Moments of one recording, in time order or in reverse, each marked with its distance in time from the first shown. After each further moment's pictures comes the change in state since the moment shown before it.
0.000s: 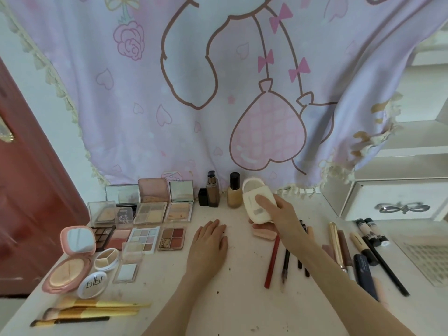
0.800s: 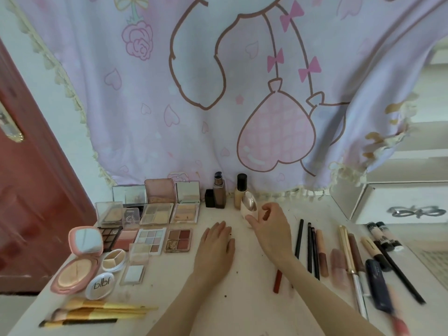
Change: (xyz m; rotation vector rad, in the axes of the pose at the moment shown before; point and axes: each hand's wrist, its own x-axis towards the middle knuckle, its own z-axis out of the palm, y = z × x) left_hand 0.000 0.005 -0.006 -0.051 -0.025 0.002; right_hand 0.020 0.053 0.025 -0.682 0.305 -0.228
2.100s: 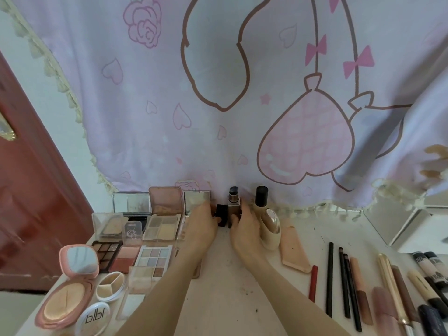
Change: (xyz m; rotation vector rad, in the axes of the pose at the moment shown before) left_hand 0.094 -0.046 -0.050 -0.289 0.148 -0.288; right_hand 0.045 -0.040 0.099 0.085 -0.157 -0.008
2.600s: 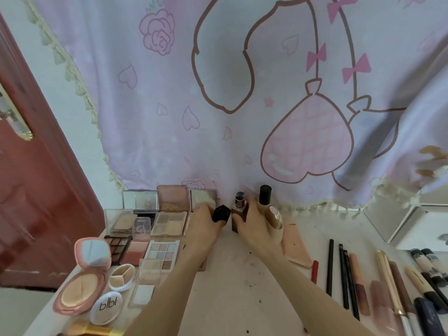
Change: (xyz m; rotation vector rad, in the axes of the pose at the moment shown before) left_hand -0.024 0.001 -0.016 -0.030 0.045 -0.075; right_hand -0.013 -0.021 -0.036 -0.101 -0.120 -0.057
